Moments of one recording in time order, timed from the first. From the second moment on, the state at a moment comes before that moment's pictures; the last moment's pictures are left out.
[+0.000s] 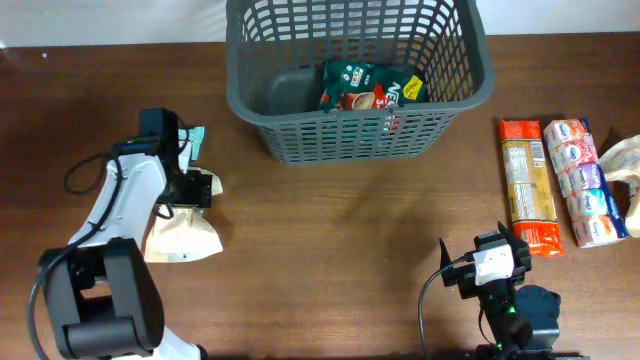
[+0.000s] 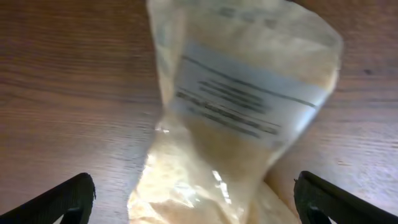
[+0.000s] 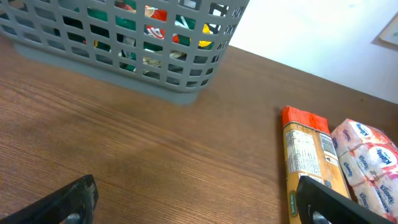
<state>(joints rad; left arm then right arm) 0.11 1.76 1.21 -0.87 -0.18 0.11 0.01 0.01 0.13 -0.42 -0.12 -0.30</state>
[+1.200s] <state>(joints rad) 0.13 1.91 1.22 -0.88 -0.12 0.12 0.01 0.01 0.13 -0.42 -0.12 -0.30</state>
